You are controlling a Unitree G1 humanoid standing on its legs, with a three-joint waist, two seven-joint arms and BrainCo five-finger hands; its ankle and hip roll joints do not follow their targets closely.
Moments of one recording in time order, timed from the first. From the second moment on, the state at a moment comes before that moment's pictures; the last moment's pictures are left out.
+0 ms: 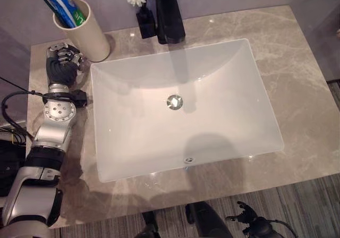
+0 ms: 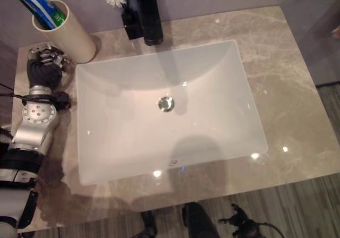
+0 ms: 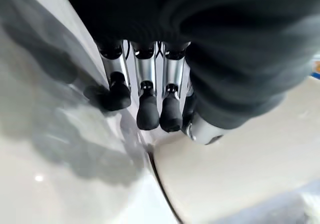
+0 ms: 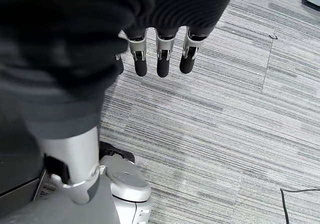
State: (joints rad) left arm -0.67 0.73 -0.14 0.43 -0.30 -0.17 0.34; right arm -0.06 -0.37 0.36 1.15 -0.01 -0.07 -0.08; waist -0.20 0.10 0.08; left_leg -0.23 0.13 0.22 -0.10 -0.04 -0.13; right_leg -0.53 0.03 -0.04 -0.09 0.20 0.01
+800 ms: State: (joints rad) left arm -0.74 0.65 -0.17 0.45 -0.29 -0.17 0.38; right arm -0.07 -0.37 0.38 1.15 0.00 -0.07 -0.09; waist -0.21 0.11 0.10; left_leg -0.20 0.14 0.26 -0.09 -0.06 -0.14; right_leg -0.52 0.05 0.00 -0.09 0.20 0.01
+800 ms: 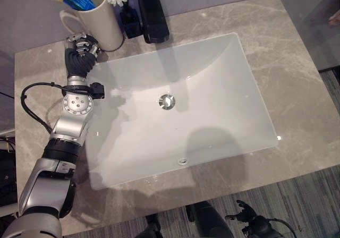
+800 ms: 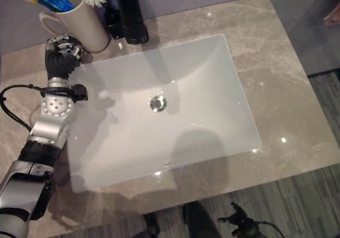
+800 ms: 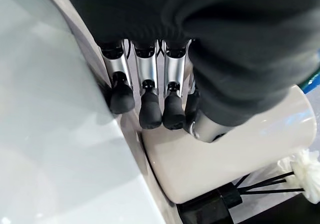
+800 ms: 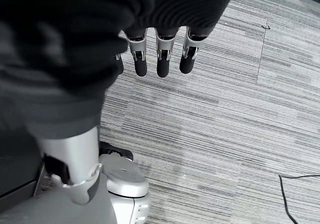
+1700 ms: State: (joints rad) left arm 0.05 0.59 0.19 0.03 -0.16 -0.16 0.27; right arm 0.03 -0.38 0.26 1.24 -0.02 -0.06 -0.04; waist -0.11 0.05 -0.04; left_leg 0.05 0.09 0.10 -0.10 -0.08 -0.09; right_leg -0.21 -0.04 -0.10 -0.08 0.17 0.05
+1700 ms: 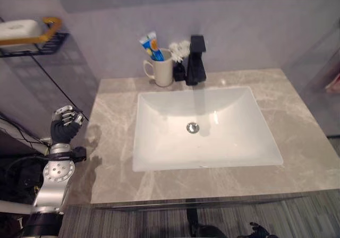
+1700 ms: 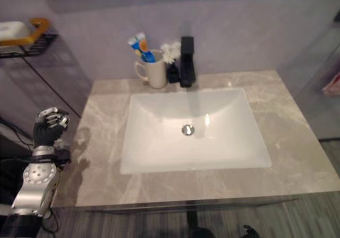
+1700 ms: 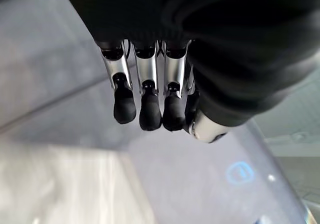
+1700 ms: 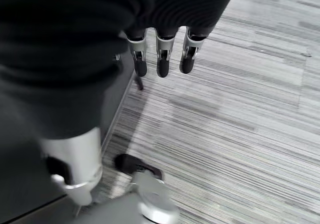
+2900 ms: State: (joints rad) left arm 0.14 0.35 -0.26 0.73 0.08 0.00 0.01; right arm 0.04 -0.31 0.30 0.98 -0.01 -0.04 -0.05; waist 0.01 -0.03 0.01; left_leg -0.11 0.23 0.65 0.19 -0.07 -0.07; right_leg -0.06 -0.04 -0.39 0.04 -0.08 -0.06
